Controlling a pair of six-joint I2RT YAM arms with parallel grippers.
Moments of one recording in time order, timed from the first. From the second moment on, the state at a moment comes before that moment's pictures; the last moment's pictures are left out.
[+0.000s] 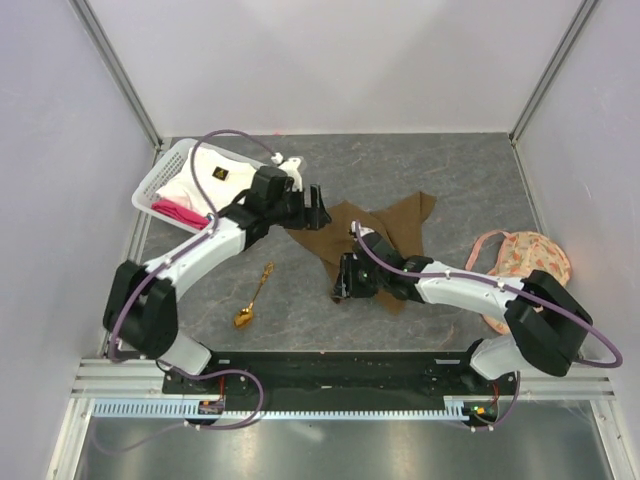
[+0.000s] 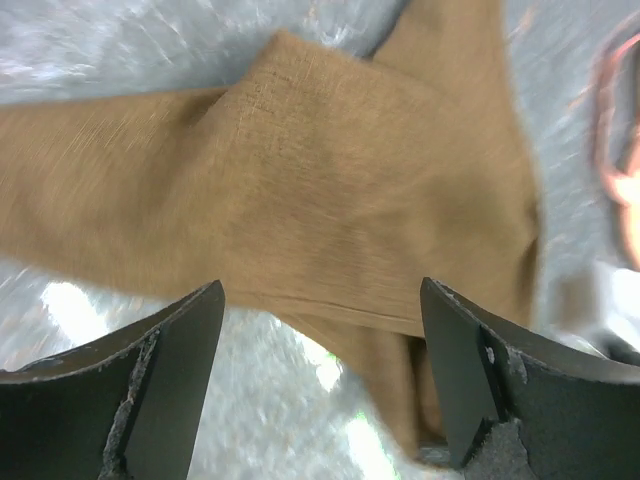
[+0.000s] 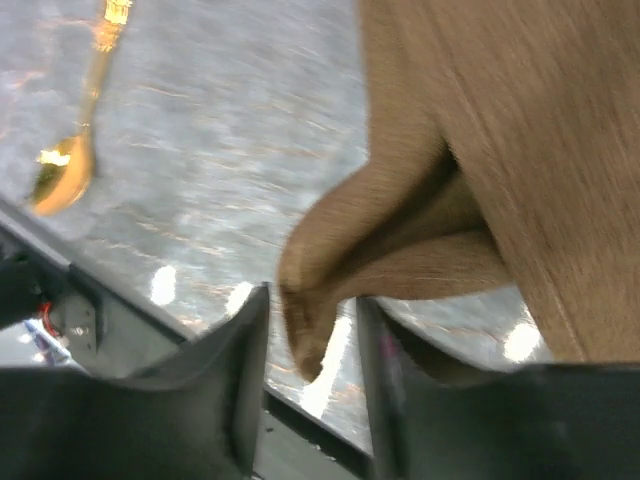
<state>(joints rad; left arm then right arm) -0.52 1.59 1.15 -0.21 0.20 -0.38 0.84 1.43 0.75 -0.17 -0.09 0.76</state>
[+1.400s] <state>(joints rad) -0.85 1.36 0.52 0.00 0.26 -0.83 0.81 1.26 0.65 -0.61 0.31 0.73</state>
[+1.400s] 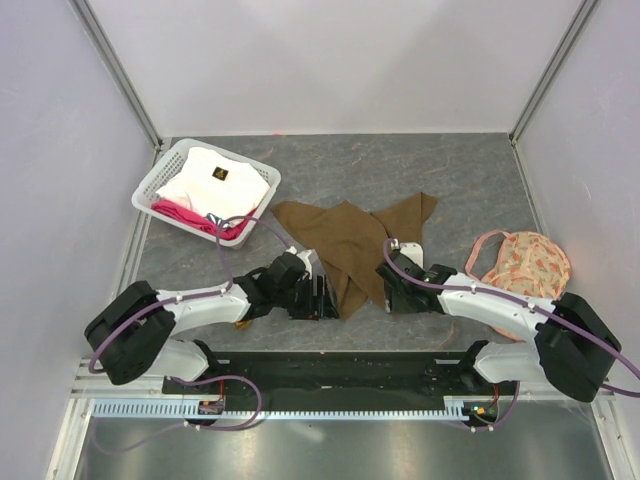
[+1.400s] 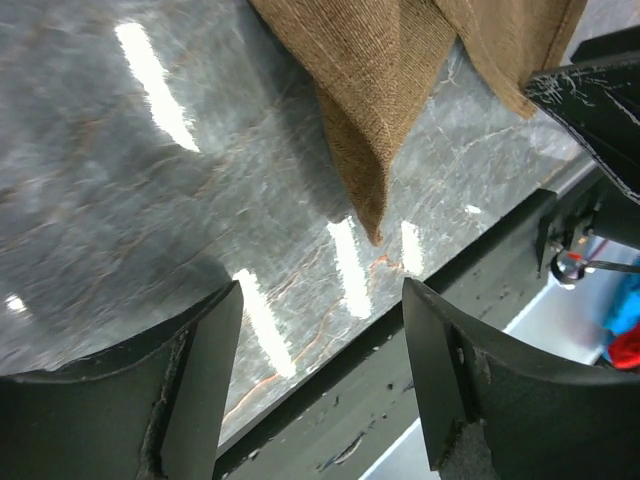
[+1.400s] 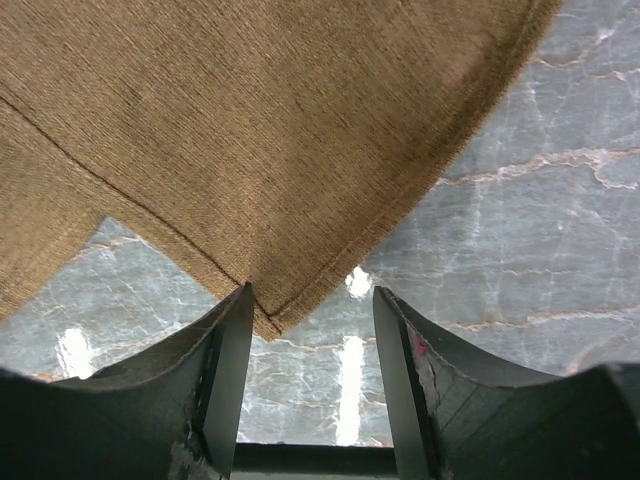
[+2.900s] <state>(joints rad) -0.31 0.90 0.91 -0.35 0.35 -0.53 0.31 1.43 1.58 -0.58 0.29 0.38</state>
